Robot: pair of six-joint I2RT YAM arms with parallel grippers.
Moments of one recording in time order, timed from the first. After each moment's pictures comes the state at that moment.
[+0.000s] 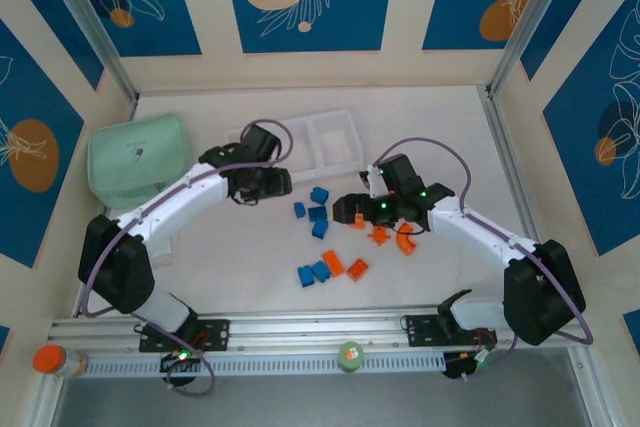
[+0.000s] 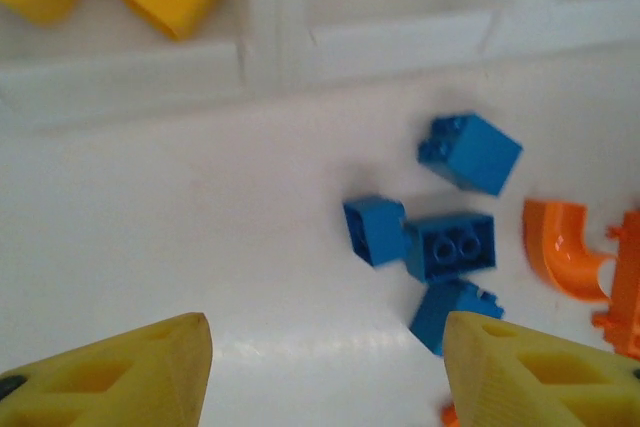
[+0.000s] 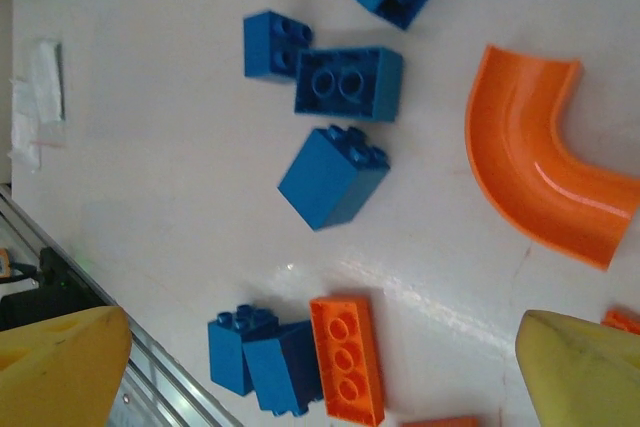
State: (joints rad) left arm -0.61 1.52 1.23 -0.82 -0.01 -0.70; right arm 0.51 1.29 0.80 -0.48 -0.47 0.51
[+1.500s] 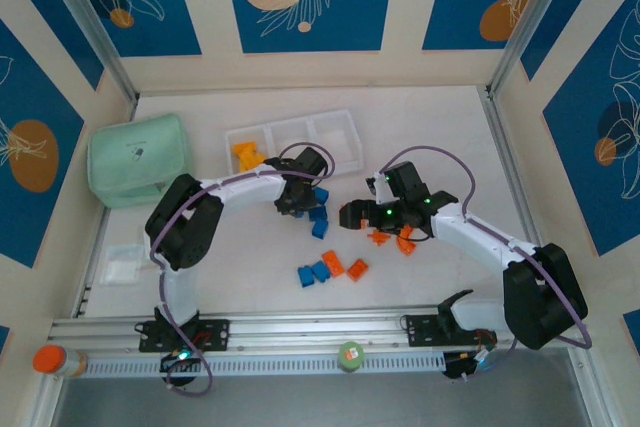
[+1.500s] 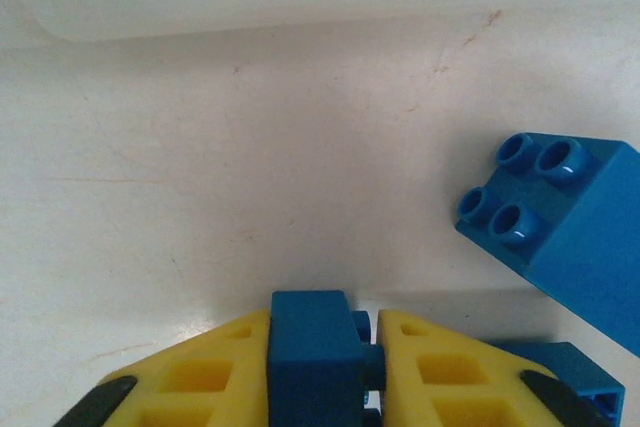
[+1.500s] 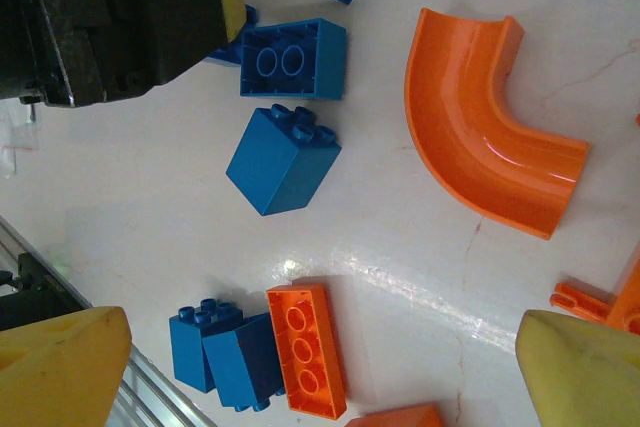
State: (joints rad) left arm -0.73 1.94 1.34 -0.69 -0.14 -0.87; right arm 0.47 1.27 0.72 -0.44 -0.47 0.50
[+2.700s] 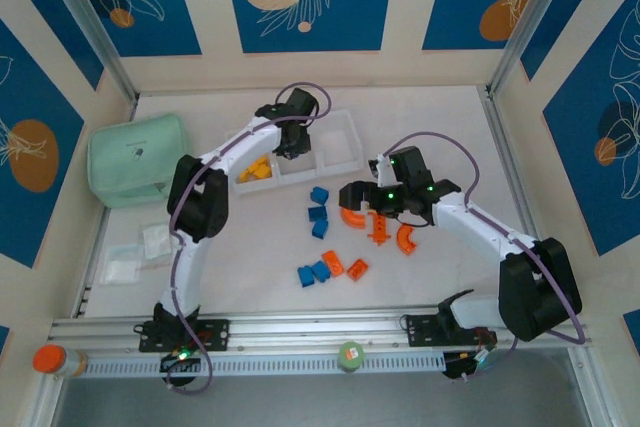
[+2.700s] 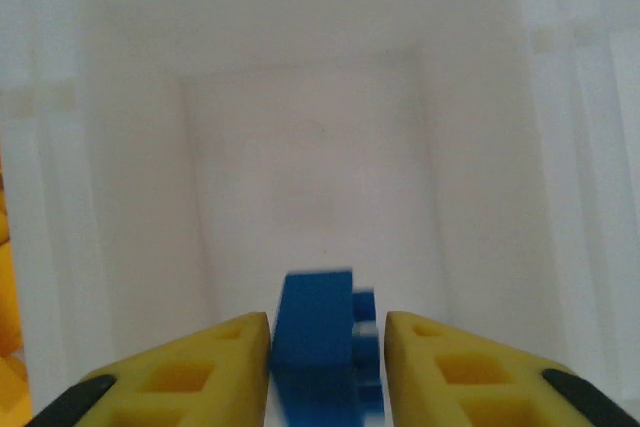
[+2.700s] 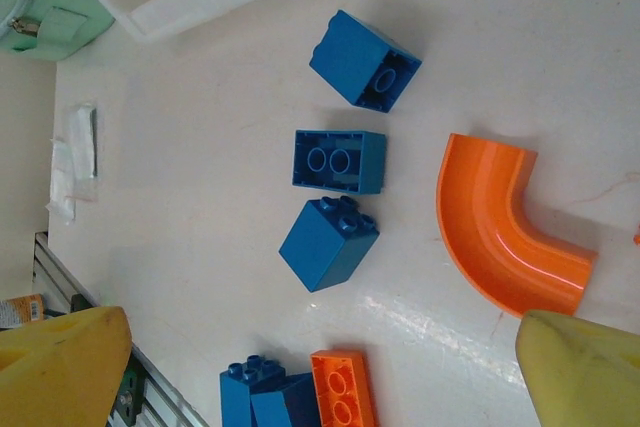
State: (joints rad) left arm -0.54 2.20 1.94 -0.86 -0.23 -0.60; right arm 0.41 1.32 0.81 -0.39 -0.52 0.52
